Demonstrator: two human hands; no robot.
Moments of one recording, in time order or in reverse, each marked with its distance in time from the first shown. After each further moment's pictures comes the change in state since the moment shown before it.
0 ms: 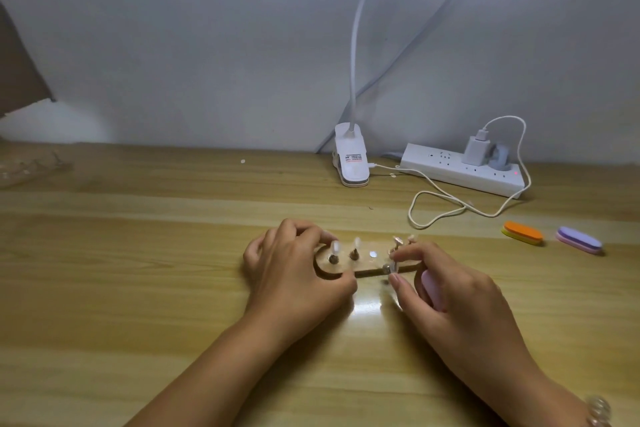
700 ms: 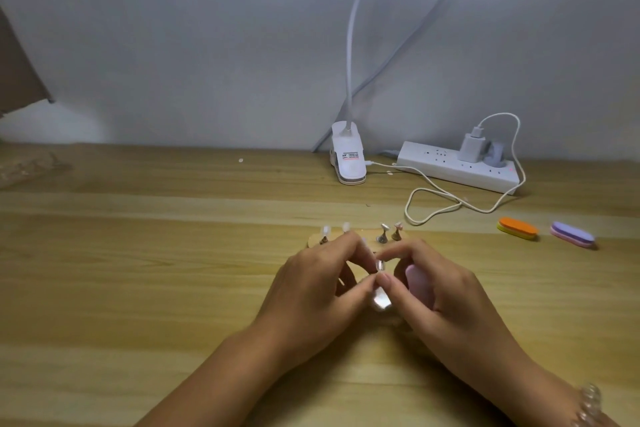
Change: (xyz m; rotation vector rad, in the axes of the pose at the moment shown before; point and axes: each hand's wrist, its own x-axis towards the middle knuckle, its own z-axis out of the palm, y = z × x) left_hand -0.013 0.014 -0.003 -0.297 -0.143 0.363; right_hand 0.001 -0.002 0.001 0.189 -0.087 -0.085
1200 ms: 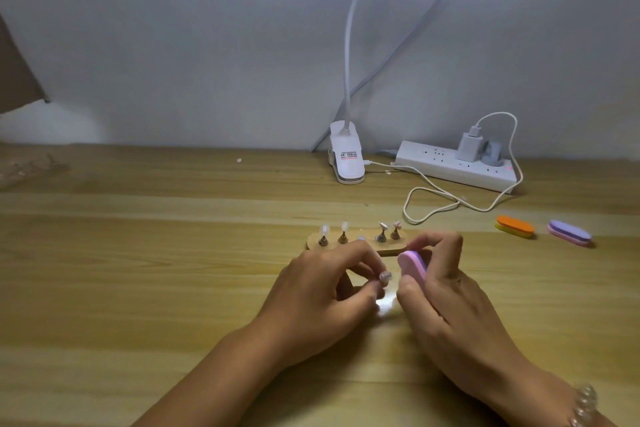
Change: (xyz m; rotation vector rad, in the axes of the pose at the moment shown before) left_hand -0.001 -0.004 0.001 -0.061 -0.094 0.010; right_hand -0.005 -0.005 0.002 -0.020 0.000 0.149
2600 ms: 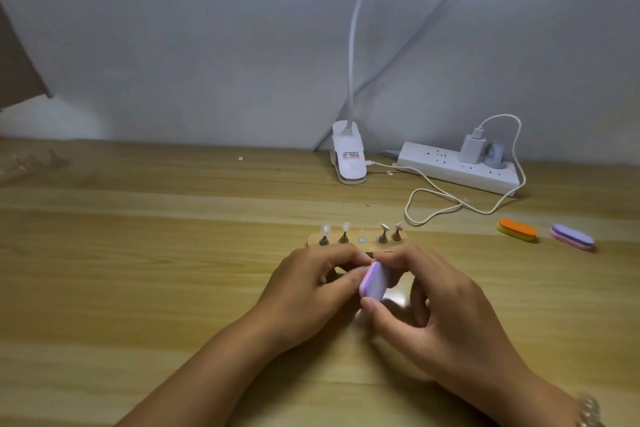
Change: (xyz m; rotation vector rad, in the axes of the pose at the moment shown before) left_hand 0.004 -0.007 -0.007 -0.138 -0.049 -0.159; right_hand 0.001 0.000 0.002 -0.059 0.039 -0.135
